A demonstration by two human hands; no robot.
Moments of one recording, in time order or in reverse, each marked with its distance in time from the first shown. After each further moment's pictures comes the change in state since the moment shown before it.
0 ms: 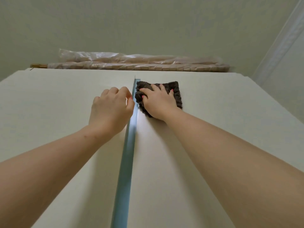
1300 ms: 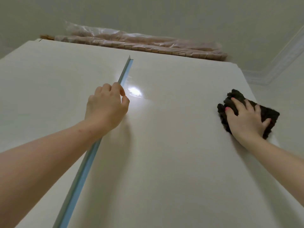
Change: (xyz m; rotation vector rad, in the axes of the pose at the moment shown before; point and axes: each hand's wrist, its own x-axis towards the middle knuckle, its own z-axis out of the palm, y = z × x) left_hand -0.064 0.077 -0.028 -0.004 -0.131 -0.259; right_hand -0.154 0.231 -0.058 0.048 0.112 0.541
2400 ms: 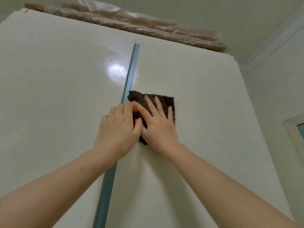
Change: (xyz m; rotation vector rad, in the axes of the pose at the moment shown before) left_hand -0.064 -0.037 -0.027 -0.189 -0.217 0.107; right_hand -0.154 -0.184 0.040 -0.057 -0.302 -0.640
